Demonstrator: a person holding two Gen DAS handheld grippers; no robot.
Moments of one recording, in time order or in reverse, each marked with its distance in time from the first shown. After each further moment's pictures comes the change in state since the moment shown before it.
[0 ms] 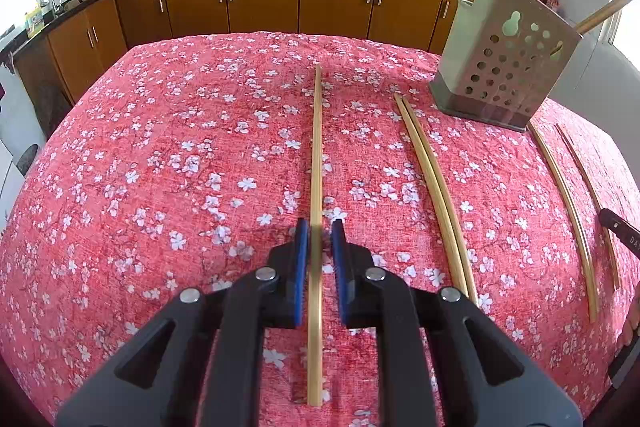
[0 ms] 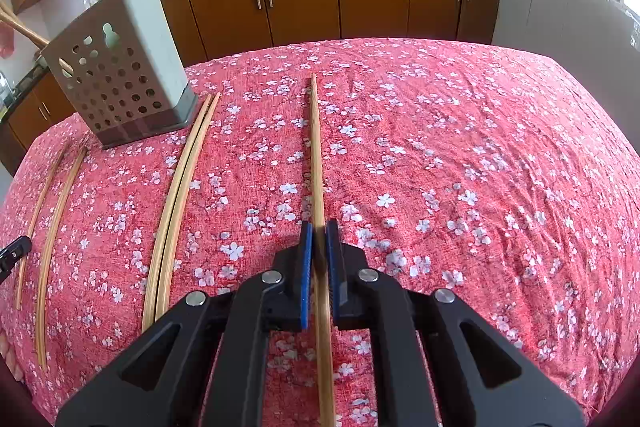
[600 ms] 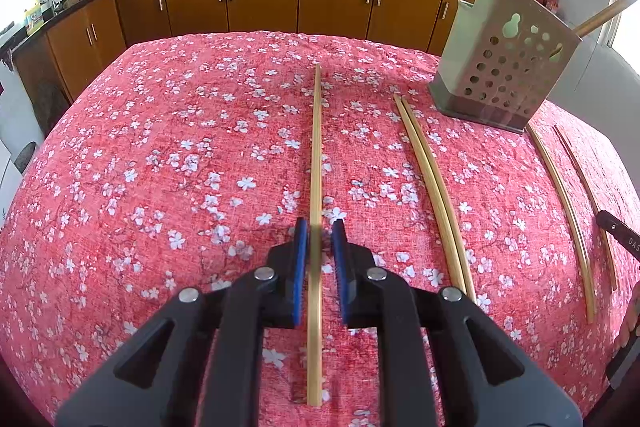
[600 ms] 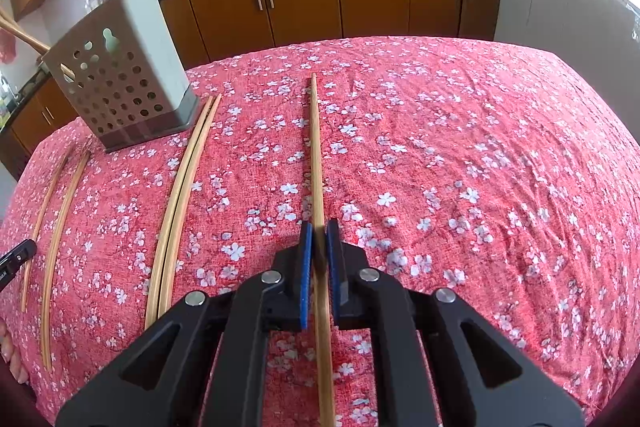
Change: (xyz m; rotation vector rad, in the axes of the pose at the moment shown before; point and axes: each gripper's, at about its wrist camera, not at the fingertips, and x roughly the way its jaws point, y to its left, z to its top) left arm -0.001 -0.001 -0.001 -0.008 -0.003 -0.006; right arm -0.001 -0.005 -0.001 0.017 0.000 0.025
